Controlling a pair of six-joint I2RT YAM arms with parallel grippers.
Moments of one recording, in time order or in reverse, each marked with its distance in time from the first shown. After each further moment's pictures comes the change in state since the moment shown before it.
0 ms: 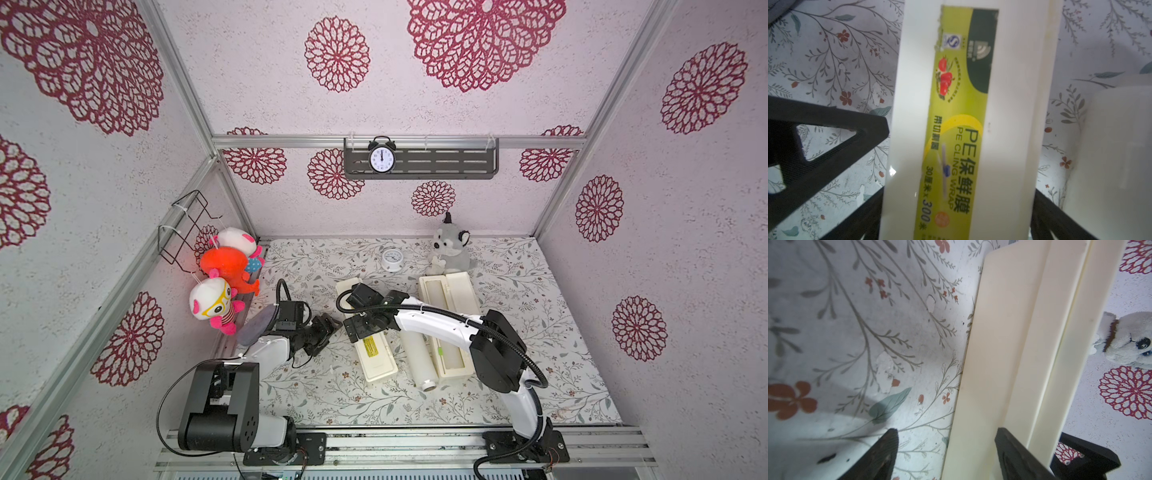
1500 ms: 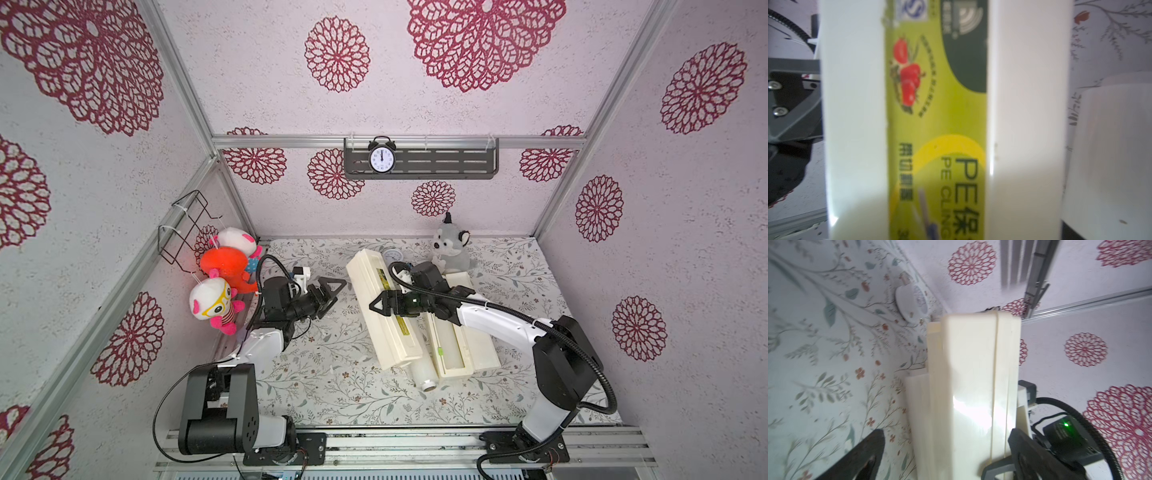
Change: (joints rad) left arm 0.060 0.002 0.091 0.564 0.376 -0.175; right arm -0.283 -0.420 -0.535 0.558 -0.602 0.185
